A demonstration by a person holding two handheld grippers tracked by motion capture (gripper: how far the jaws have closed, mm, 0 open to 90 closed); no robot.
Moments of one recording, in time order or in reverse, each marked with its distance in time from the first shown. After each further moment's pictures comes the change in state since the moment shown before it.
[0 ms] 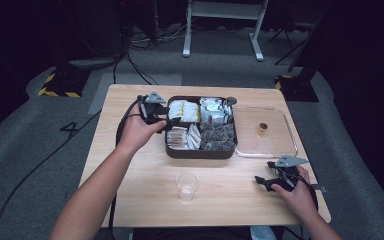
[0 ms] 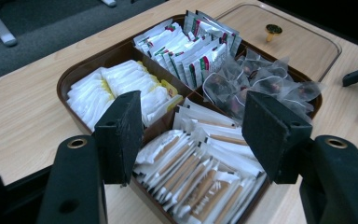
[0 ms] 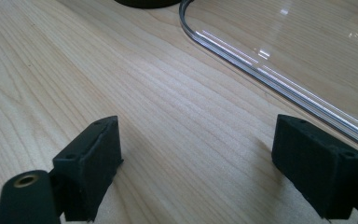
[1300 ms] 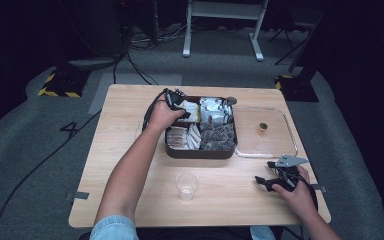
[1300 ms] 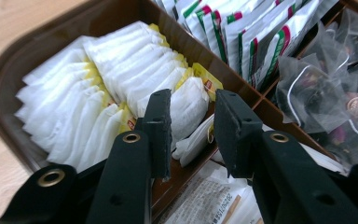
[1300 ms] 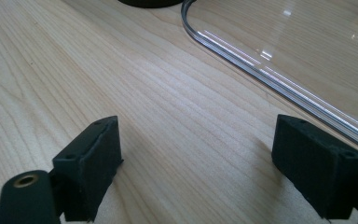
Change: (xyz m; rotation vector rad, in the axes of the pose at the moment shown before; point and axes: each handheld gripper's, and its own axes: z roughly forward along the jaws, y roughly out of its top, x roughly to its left) left arm 0.043 0.017 0.123 0.249 -0.021 -0.051; right arm -0.001 0.000 0.000 0.000 0.010 -0.008
